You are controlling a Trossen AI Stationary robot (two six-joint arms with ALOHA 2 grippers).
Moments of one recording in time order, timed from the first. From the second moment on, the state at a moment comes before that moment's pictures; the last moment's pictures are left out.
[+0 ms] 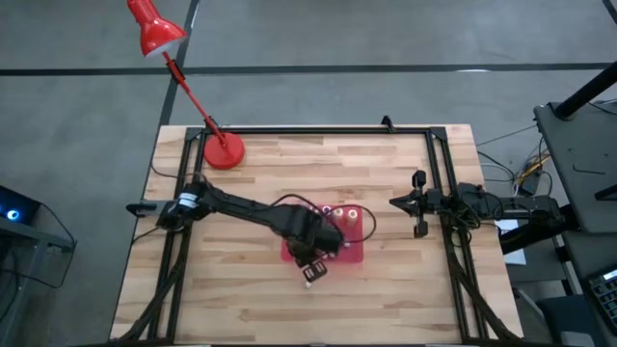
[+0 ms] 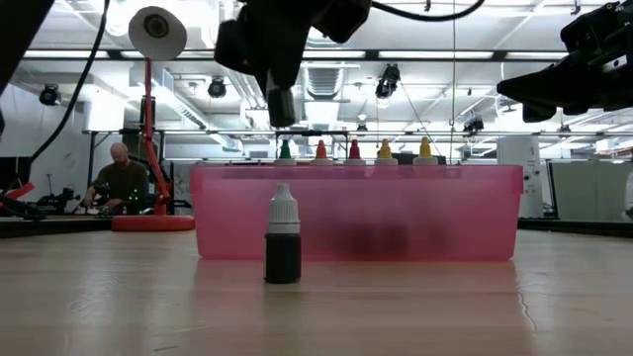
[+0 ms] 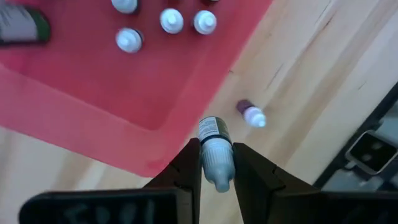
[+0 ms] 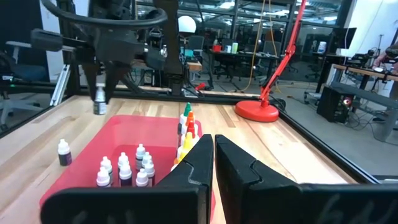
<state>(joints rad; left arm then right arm) -0.25 2.10 2.04 -1.33 0.14 -0.77 0.01 0.02 0.01 0.02 0.08 -0.06</state>
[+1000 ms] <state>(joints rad) -0.17 2.10 1.77 -1.20 0.06 -0.69 0.01 0.02 0.01 0.02 0.08 -0.06</state>
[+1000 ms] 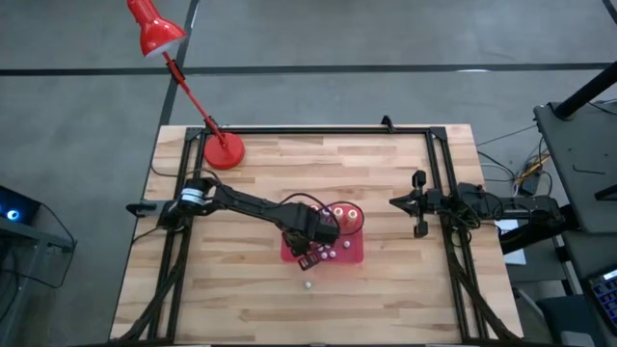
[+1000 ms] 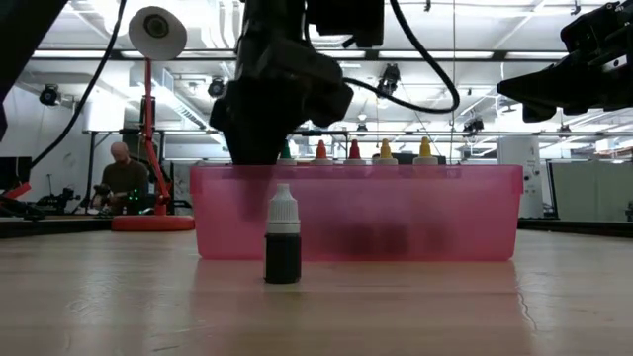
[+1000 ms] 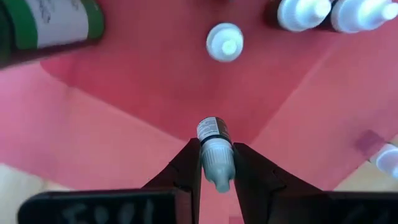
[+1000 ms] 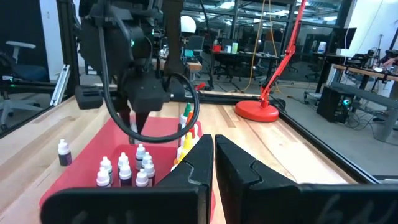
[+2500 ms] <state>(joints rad) -0.10 2.10 1.73 -1.13 0.02 -0.57 0.01 0.02 0.01 0.02 0.08 -0.06</state>
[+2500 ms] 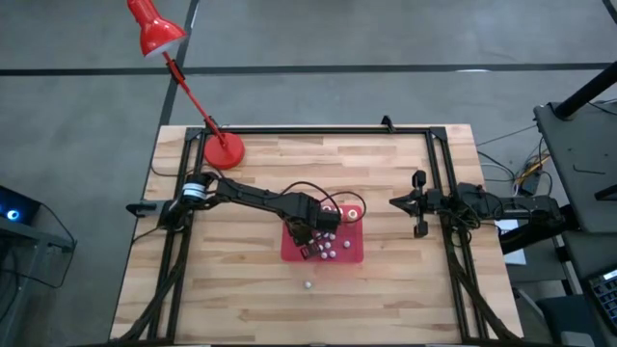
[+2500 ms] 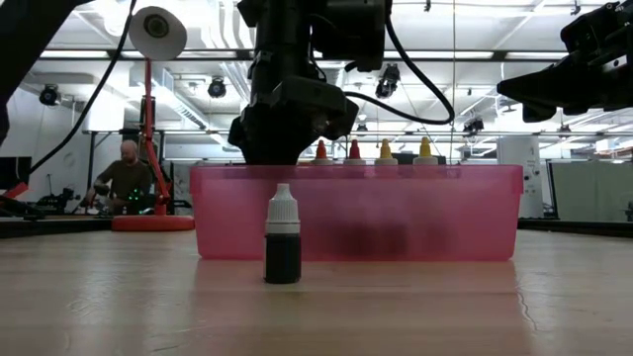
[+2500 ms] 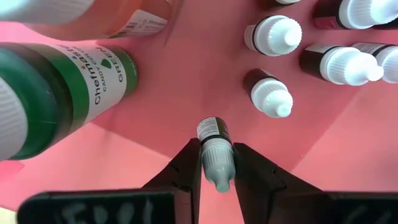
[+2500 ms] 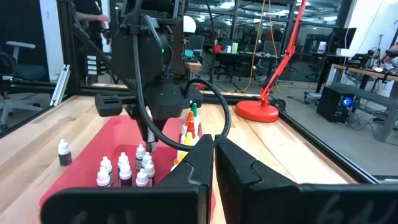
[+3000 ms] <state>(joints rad) -0.10 2.10 1.71 -1.12 0.02 -0.59 0.01 0.02 0.01 0.02 0.08 -0.06</state>
